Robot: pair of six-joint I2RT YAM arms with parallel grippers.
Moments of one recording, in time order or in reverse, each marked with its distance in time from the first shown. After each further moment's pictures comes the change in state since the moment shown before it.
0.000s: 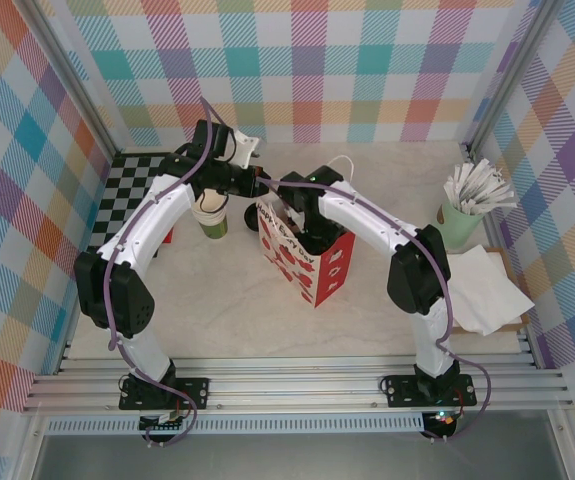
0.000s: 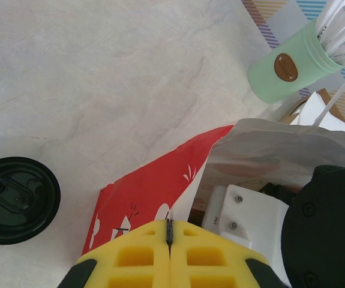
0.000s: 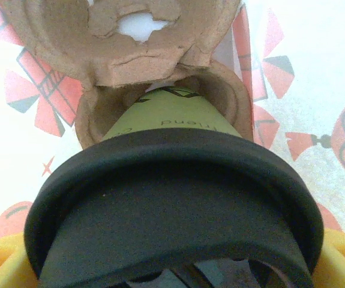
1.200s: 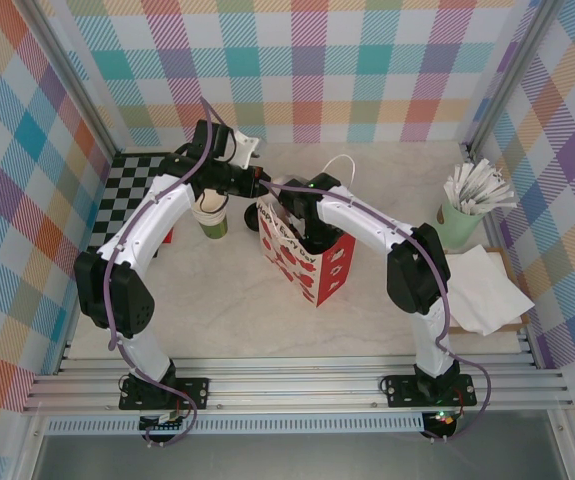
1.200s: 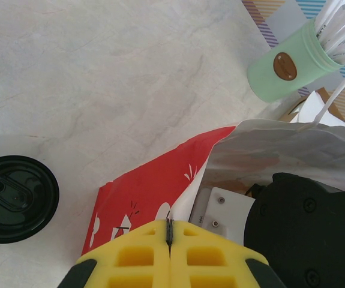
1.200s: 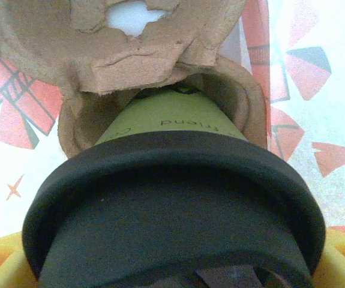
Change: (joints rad) left arm 0.000 0.000 0.000 -0.004 0.003 0.000; right arm 0.000 0.005 -0.078 0.050 0.010 -0.011
